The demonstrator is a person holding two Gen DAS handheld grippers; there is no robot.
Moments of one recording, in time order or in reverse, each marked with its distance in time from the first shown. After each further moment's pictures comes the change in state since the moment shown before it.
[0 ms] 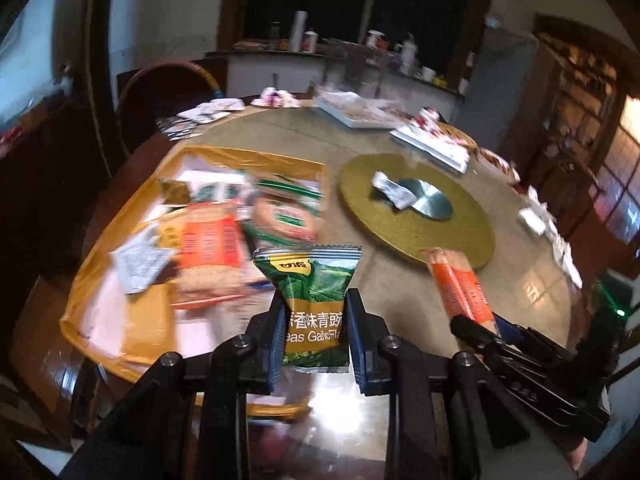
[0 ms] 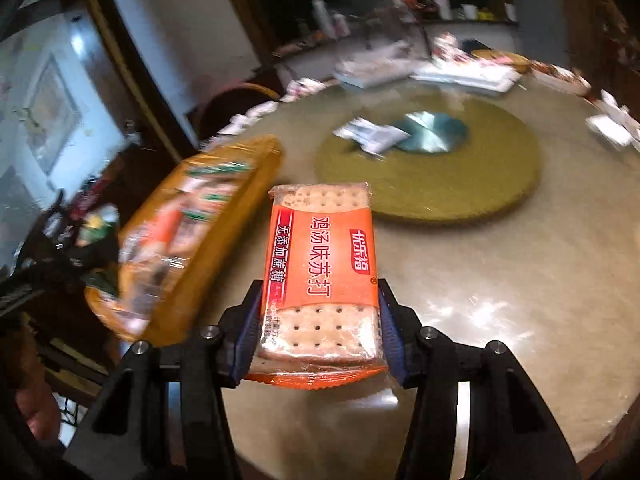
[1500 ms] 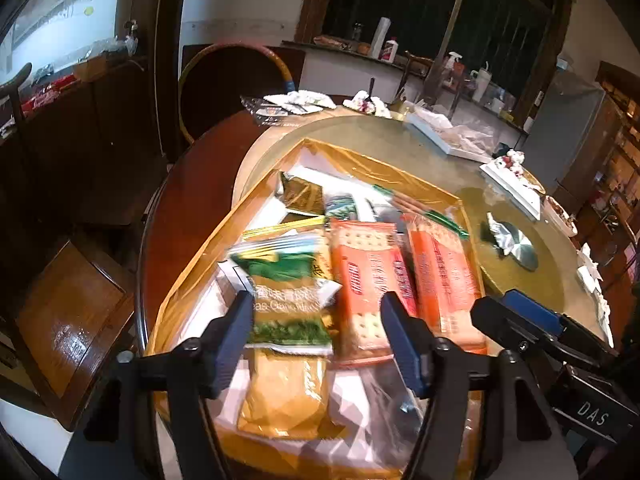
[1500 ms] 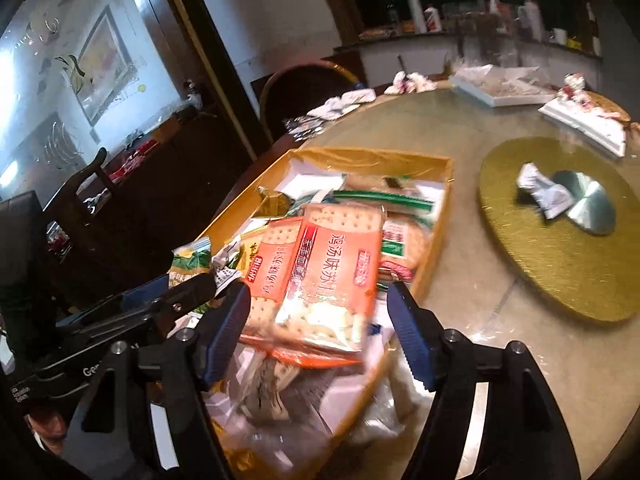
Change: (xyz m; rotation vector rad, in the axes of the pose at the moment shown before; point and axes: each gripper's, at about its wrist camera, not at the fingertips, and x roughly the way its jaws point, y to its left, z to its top) left arm 0.027 0.107 0.011 -0.163 -0.024 0.123; right arm 0.081 0.135 0.047 -0.169 0.062 0.121
